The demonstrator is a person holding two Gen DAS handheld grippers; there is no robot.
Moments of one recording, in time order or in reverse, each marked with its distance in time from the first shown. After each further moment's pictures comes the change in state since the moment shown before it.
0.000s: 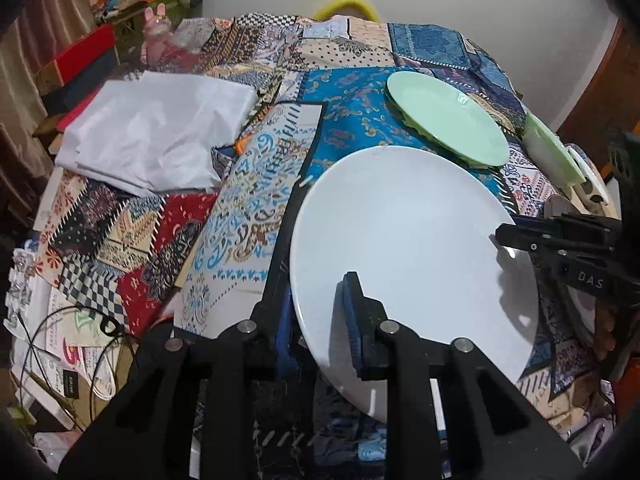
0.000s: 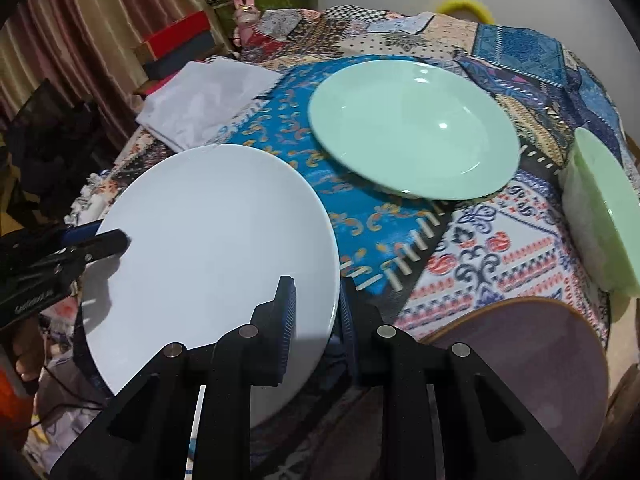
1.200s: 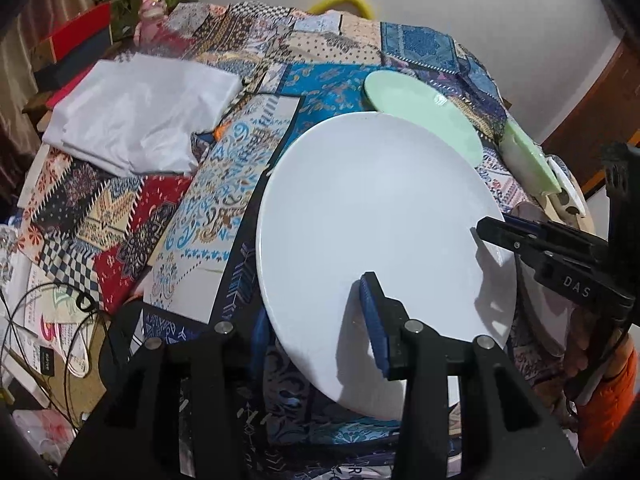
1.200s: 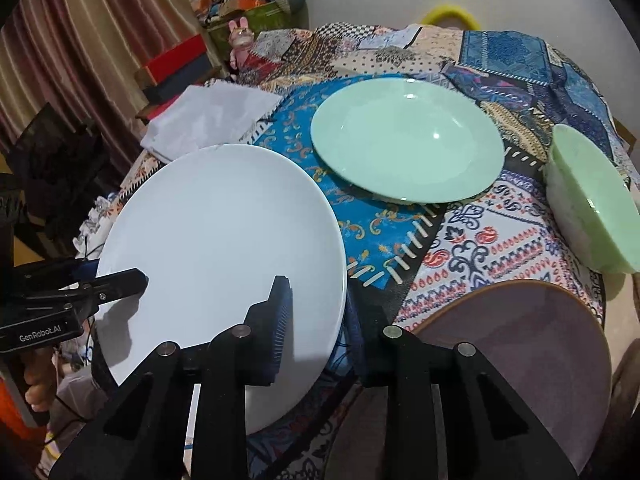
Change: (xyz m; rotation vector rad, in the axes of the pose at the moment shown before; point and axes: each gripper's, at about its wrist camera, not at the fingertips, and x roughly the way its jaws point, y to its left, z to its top) left arm -0.012 -0.021 0.000 -0.049 0.015 -0.064; right arm -0.021 0.001 -0.005 0.062 -0.079 0.003
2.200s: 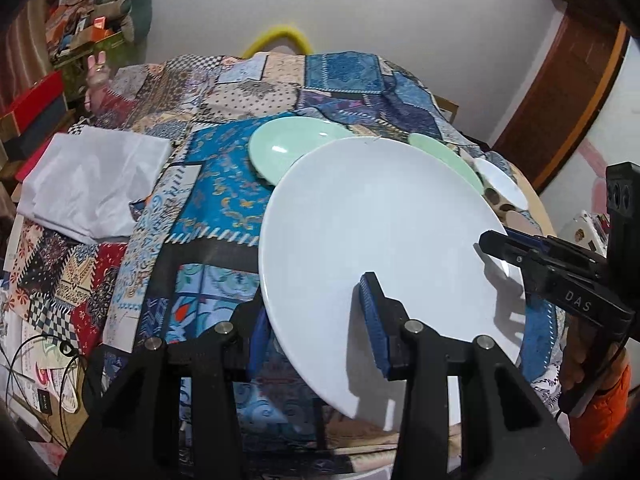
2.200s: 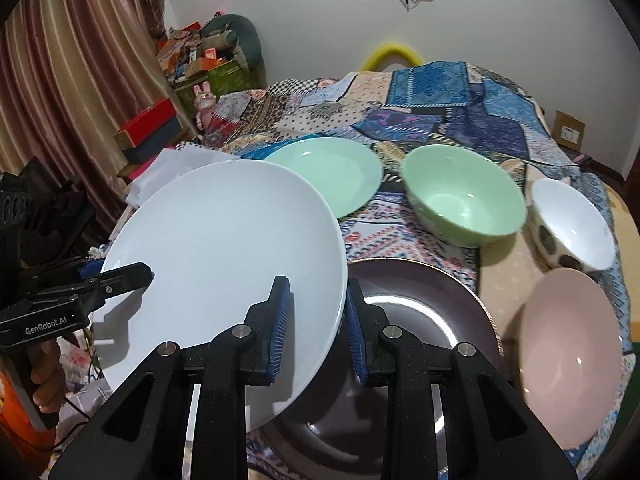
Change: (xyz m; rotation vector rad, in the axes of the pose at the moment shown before) left arm -0.043 -0.104 0.008 0.157 -0.110 -0.096; right arm -0.103 -0.048 -0.033 0.110 -0.181 -0.095
